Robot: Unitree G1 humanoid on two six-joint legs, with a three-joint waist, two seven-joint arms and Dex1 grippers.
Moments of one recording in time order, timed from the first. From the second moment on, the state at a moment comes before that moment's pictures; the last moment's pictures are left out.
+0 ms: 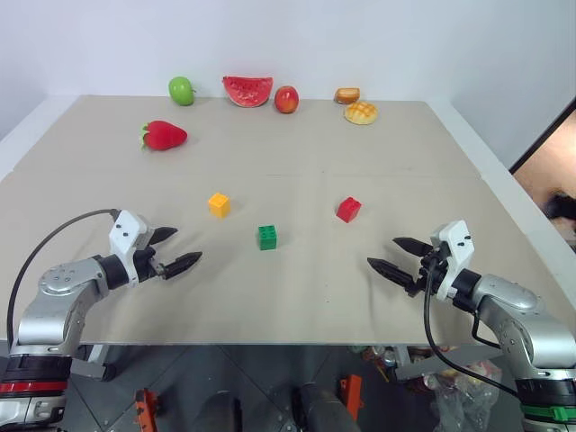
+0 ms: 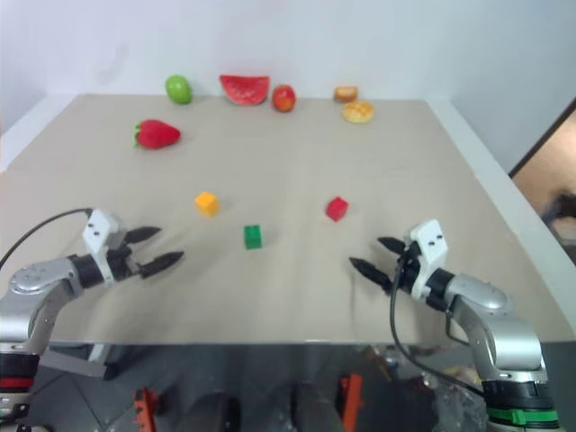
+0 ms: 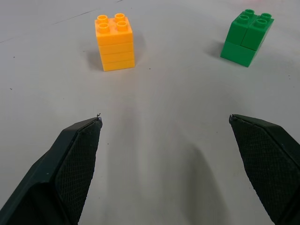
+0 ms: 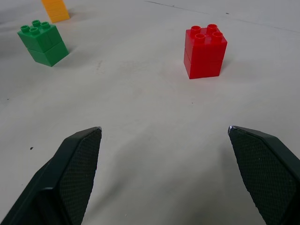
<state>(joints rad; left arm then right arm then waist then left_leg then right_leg) -0.23 0.66 0.16 0.05 -0.40 0.32 -0.91 -0.13 -0.67 -0.19 -0.13 0.47 0.48 0.78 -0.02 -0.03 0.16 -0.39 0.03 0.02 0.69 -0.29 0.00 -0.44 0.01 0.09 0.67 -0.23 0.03</state>
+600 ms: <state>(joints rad) -0.21 0.66 0.19 0.06 -0.44 0.21 -1.04 -0.24 -0.65 -0.14 -0.02 0.38 0.44 0.74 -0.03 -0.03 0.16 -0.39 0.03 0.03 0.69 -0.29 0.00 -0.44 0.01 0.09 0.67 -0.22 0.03</state>
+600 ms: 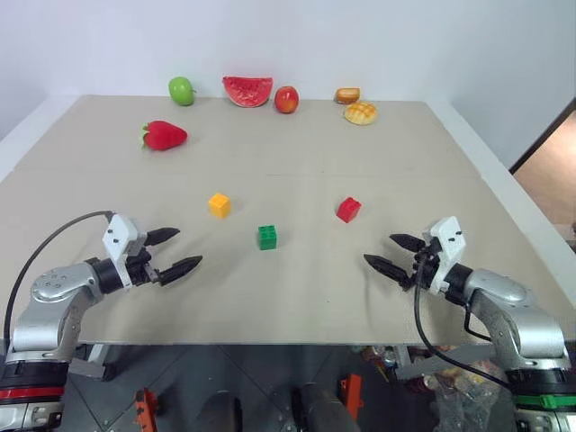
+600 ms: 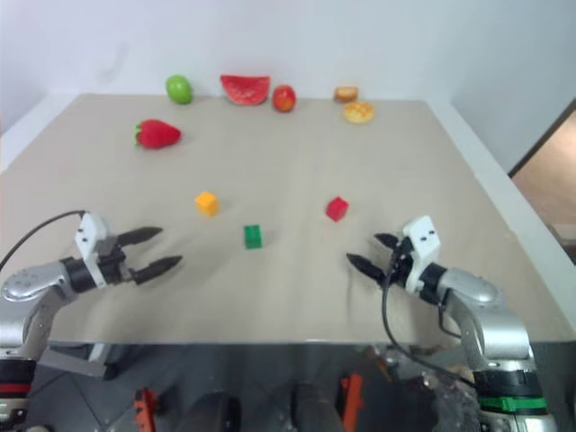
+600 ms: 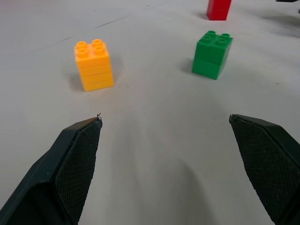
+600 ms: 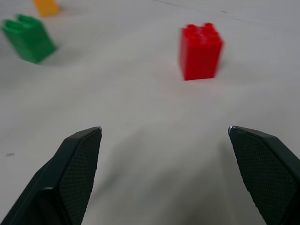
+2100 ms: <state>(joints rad) -0.31 0.60 -0.03 -0.09 -0.43 0.29 -1.03 -0.81 -0.44 0.02 0.84 0.10 0.01 0.81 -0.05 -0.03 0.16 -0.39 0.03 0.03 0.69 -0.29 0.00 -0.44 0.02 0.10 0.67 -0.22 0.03</state>
